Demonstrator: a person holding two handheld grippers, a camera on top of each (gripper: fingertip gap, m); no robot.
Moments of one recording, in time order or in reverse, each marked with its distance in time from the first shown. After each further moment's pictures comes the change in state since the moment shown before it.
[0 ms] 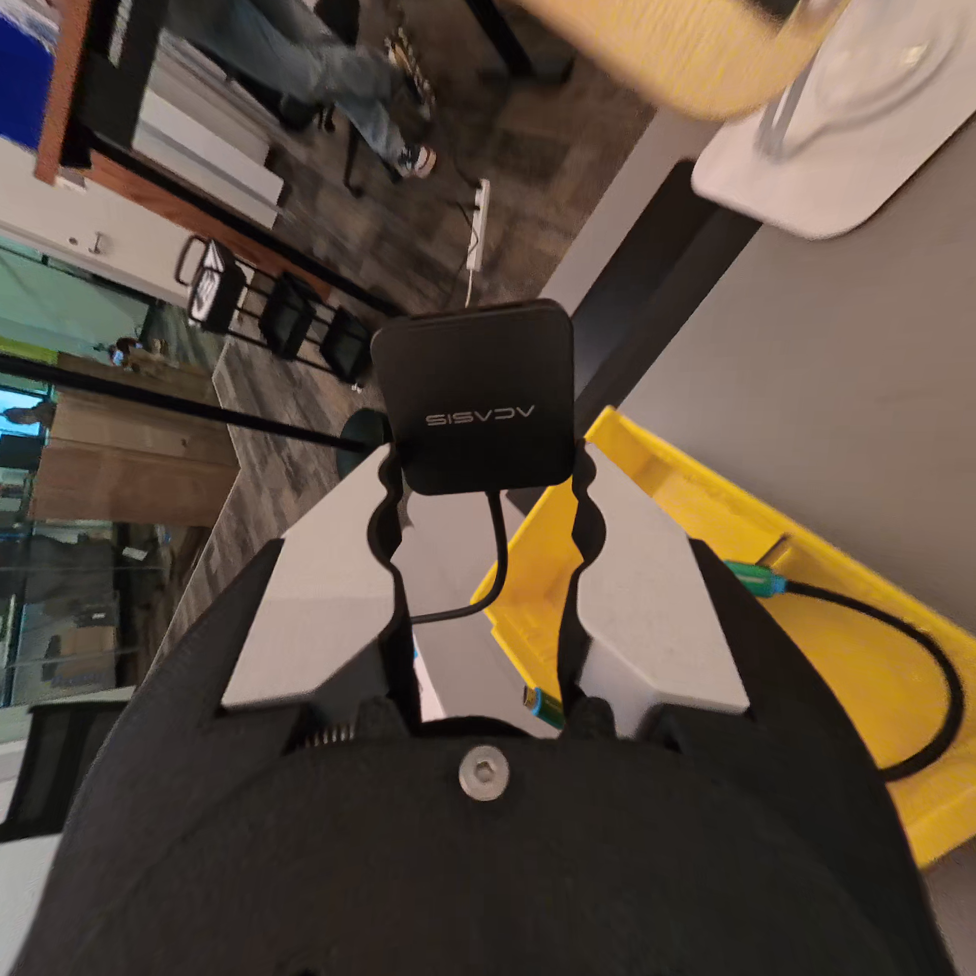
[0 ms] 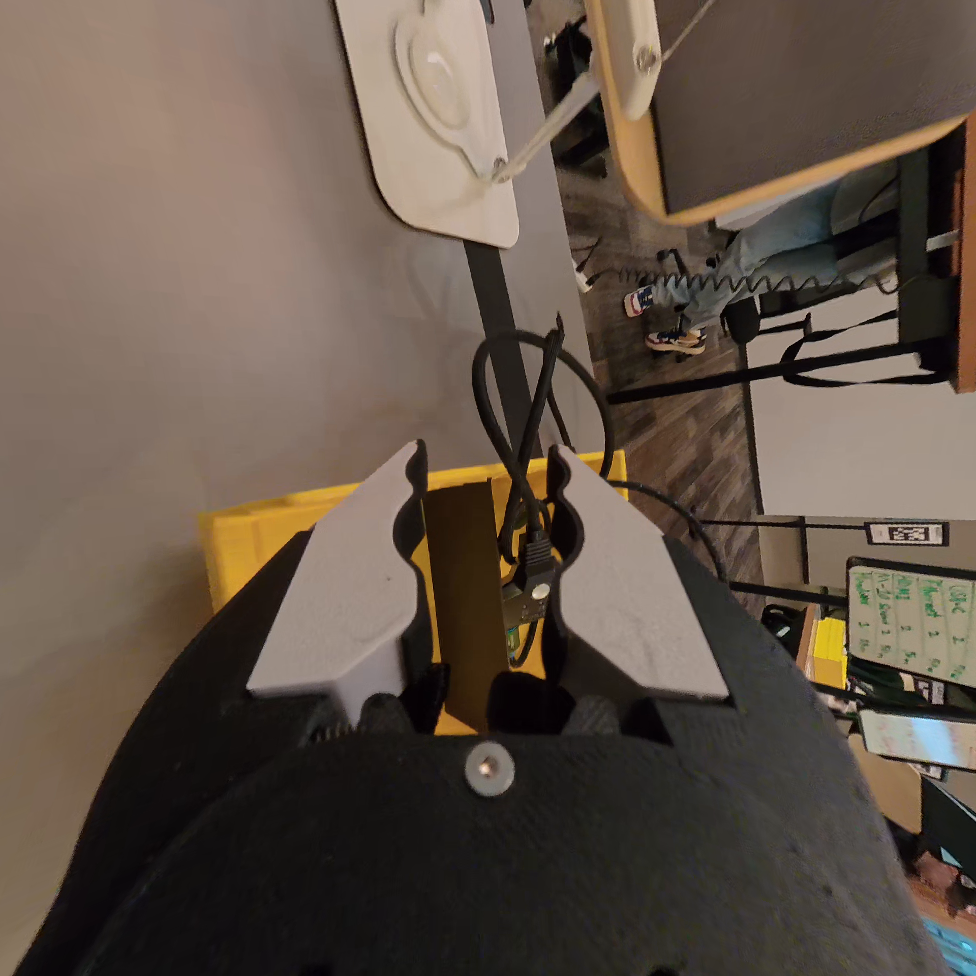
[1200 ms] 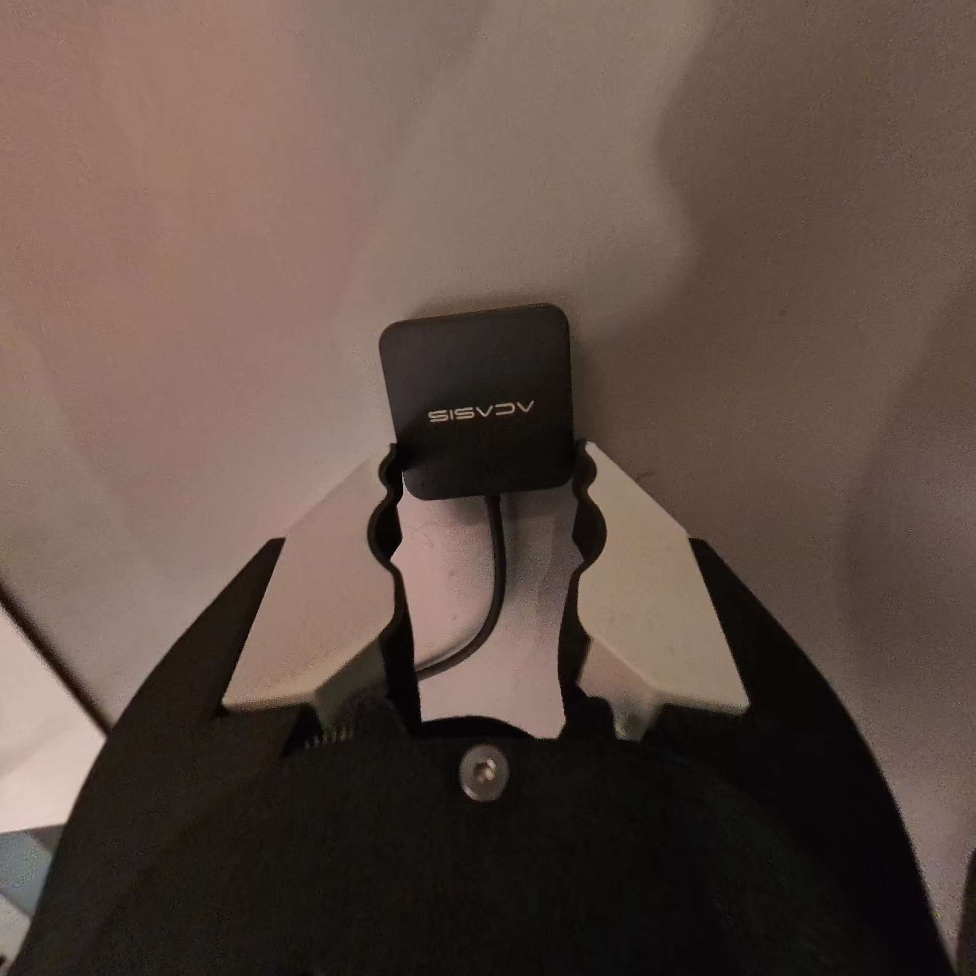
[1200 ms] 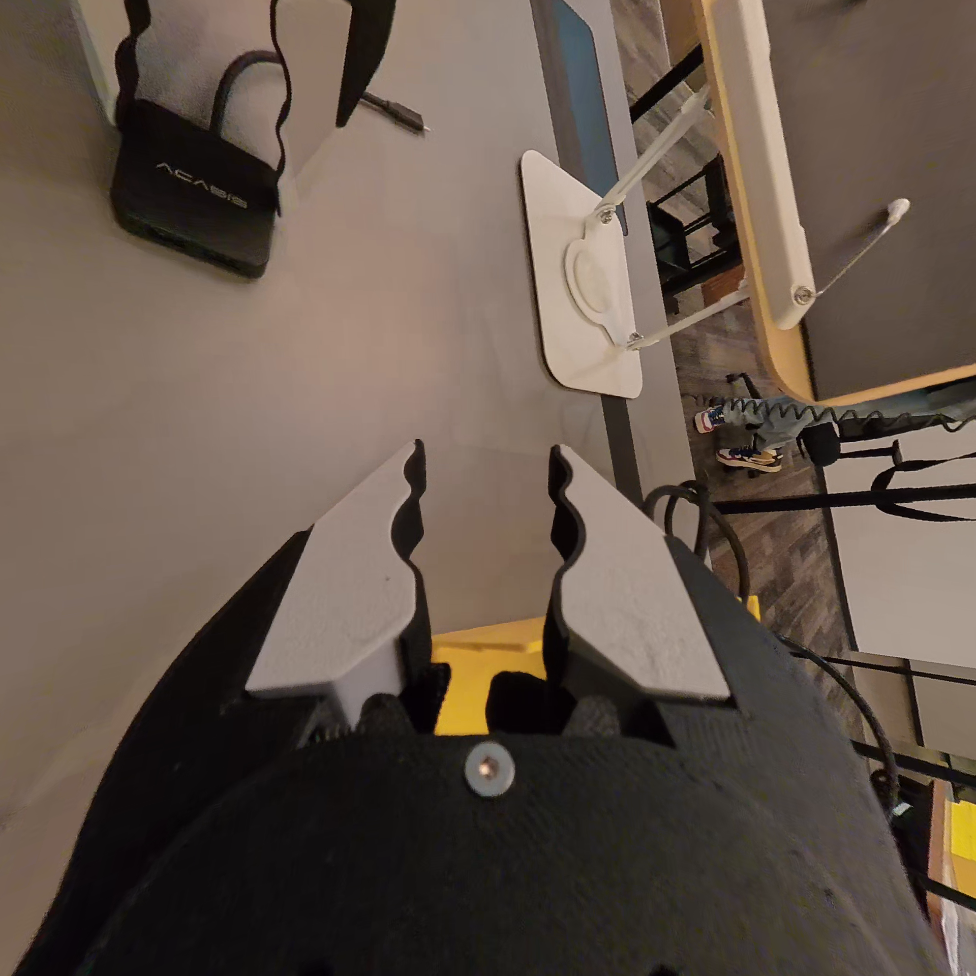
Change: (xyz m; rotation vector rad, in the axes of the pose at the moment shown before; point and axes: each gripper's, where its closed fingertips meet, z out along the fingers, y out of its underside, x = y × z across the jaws) left arm 0.479 -0.093 0.035 0.006 1.012 0.720; right arm -0.095 -0.070 -0.007 0.219 -0.154 -0.008
